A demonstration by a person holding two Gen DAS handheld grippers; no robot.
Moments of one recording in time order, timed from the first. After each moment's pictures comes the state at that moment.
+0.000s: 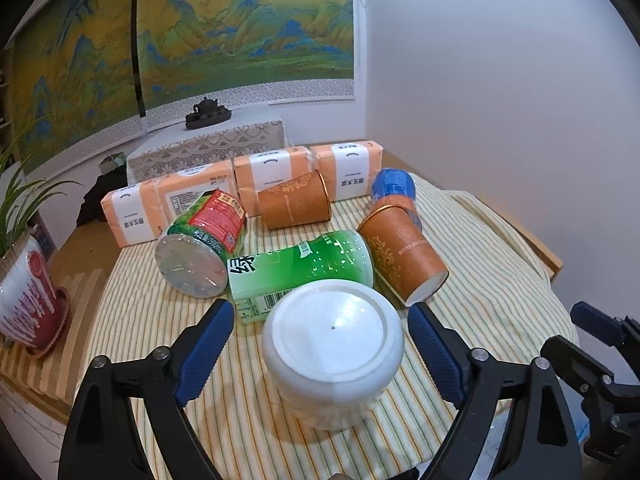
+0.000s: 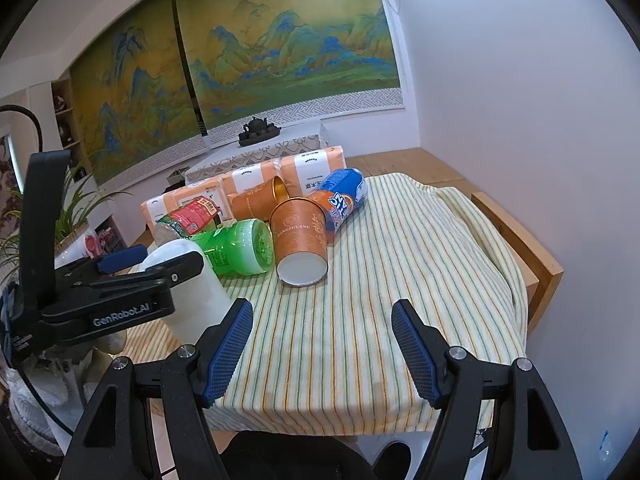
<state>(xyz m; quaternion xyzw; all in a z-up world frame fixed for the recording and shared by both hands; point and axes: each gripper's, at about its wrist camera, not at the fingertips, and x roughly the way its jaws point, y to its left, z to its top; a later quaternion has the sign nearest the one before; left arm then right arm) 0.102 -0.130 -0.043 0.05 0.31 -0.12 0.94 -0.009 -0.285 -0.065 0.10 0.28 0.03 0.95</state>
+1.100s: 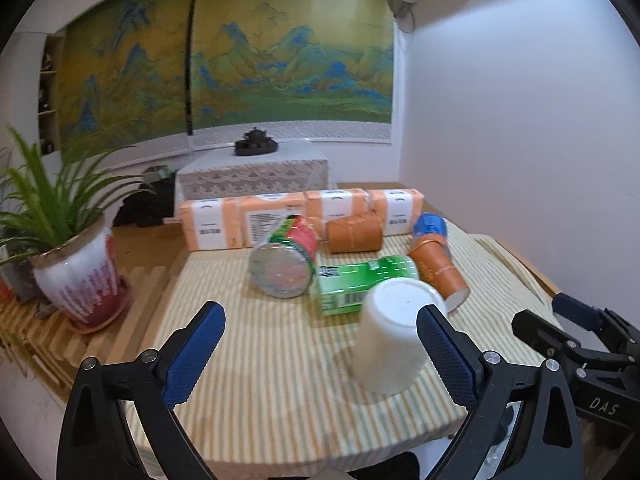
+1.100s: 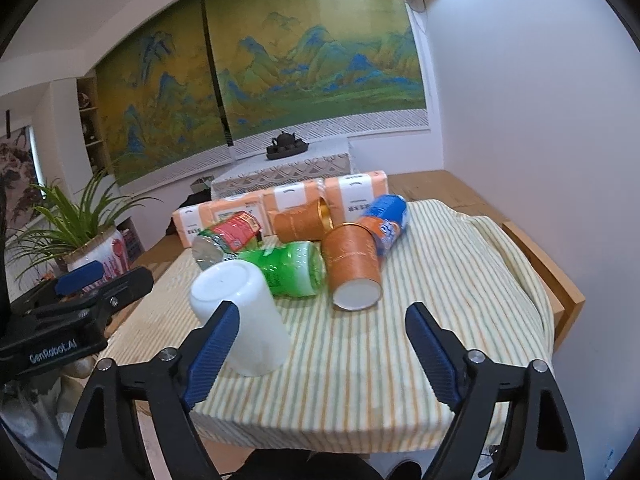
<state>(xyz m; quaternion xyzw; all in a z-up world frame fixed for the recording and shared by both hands) 0.023 -0.056 -0.008 0.01 0.24 -0.06 0.97 -0.009 -0.241 -0.045 0.08 0.25 0.07 0.96</state>
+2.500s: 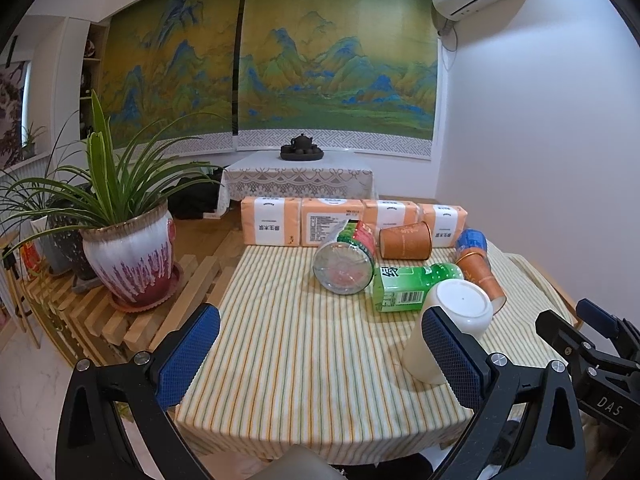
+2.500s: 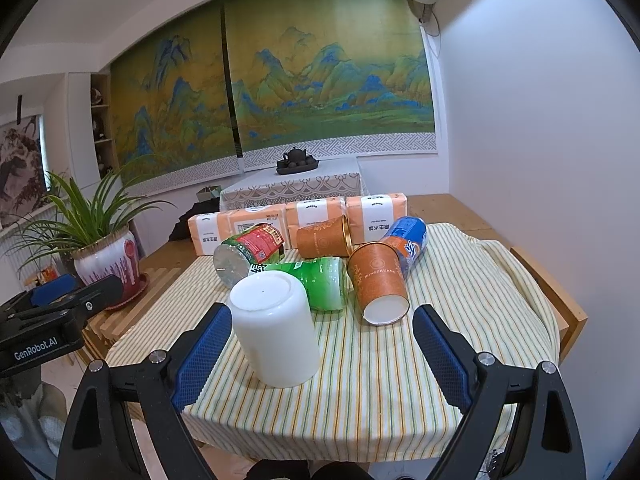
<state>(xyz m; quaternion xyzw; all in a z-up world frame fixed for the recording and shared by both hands) -0.004 -0.009 -0.002 -0.02 0.22 0.01 0.97 -0.023 -0.208 -0.038 0.06 0.21 0.07 0.97</state>
